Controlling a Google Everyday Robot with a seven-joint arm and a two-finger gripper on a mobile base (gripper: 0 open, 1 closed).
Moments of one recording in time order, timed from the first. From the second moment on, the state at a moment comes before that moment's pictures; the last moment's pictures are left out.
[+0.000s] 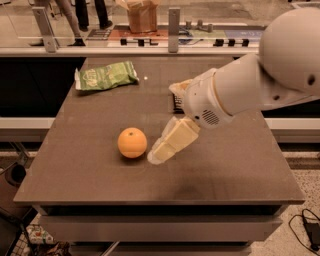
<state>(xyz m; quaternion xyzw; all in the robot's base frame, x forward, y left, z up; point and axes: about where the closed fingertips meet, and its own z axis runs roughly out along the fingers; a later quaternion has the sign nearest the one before) 0.464 -0.010 0.916 -0.57 0.71 0.19 0.36</state>
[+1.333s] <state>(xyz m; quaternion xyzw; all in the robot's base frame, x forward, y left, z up) 0.442 0.083 0.859 -0.54 0.67 0.32 0.39</state>
